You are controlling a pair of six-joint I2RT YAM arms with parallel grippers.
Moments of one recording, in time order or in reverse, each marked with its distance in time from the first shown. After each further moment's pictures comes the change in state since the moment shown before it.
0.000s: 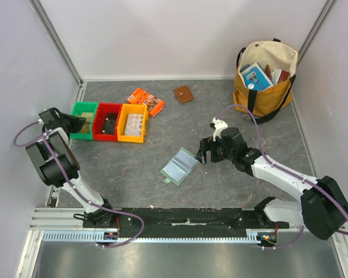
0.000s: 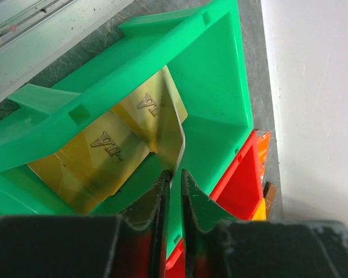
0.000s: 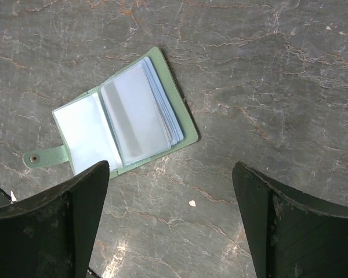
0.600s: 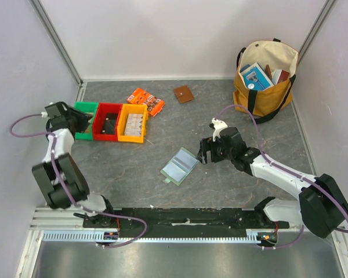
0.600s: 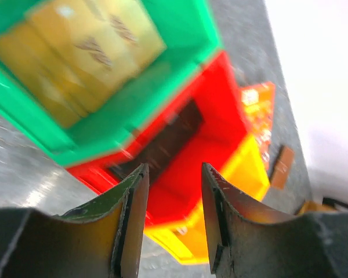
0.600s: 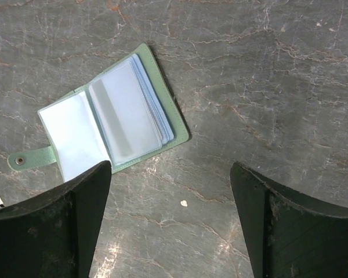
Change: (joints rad) left arm -0.099 -0.234 -0.013 -0.307 -0.165 0.072; right arm 0.001 0.010 0.003 -0.008 0.028 -0.016
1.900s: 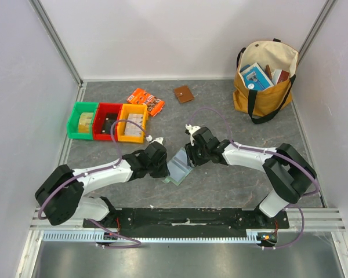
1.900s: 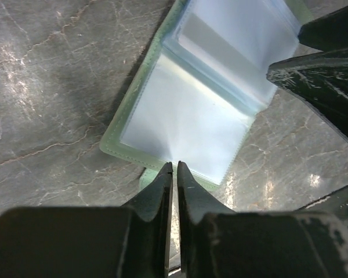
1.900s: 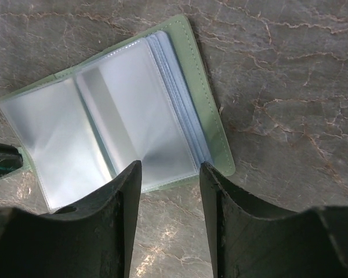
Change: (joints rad) left arm -1.302 -0.252 -0.397 -0.060 -0.305 -0.023; right arm 0.154 0.394 0.219 -0.077 0.046 -0.021
